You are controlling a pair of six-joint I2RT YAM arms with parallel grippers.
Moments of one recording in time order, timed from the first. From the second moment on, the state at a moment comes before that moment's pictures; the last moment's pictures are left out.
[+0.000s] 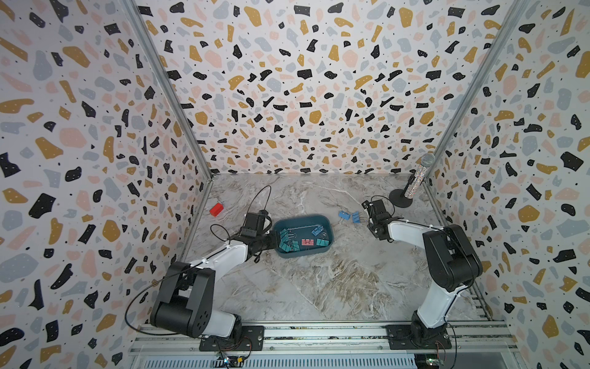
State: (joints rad) left arm -0.25 1.43 0.71 -0.17 0.23 -0.35; right arm 0.33 1.80 1.00 -0.17 0.54 -0.37
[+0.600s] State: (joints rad) left arm -0.25 1.43 0.71 -0.17 0.23 -0.35; right arm 0.33 1.80 1.00 -0.17 0.52 -0.36
